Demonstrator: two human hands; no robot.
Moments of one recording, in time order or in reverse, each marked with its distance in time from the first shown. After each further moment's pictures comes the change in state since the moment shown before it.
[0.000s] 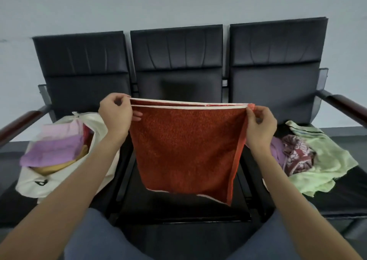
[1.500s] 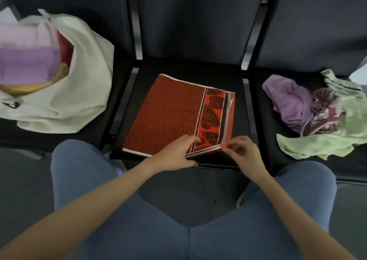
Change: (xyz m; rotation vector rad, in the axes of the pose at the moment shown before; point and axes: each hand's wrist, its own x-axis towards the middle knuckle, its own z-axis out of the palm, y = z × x) left_hand -0.180 -0.191 0.014 0.508 -1.358 0.018; right_hand -0.139 0.138 -0.031 -0.351 -0.892 0.180
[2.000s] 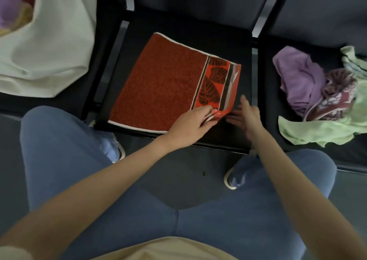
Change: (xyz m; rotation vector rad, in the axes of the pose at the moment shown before) left_hand 0.042 0.032 0.024 -0.183 0.314 0.079; right_hand 0.083 0.021 0.005 0.515 0.086 0.751
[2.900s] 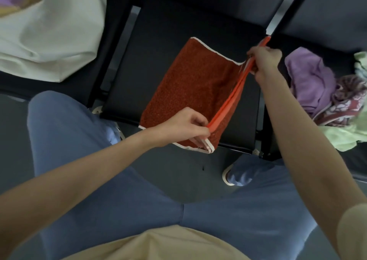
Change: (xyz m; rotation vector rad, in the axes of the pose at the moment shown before) left_hand -0.030 0.026 -0.053 -0.586 -0.273 -0.476; right_hand 0.045 -0.120 0.053 -0.053 0.212 -0.243
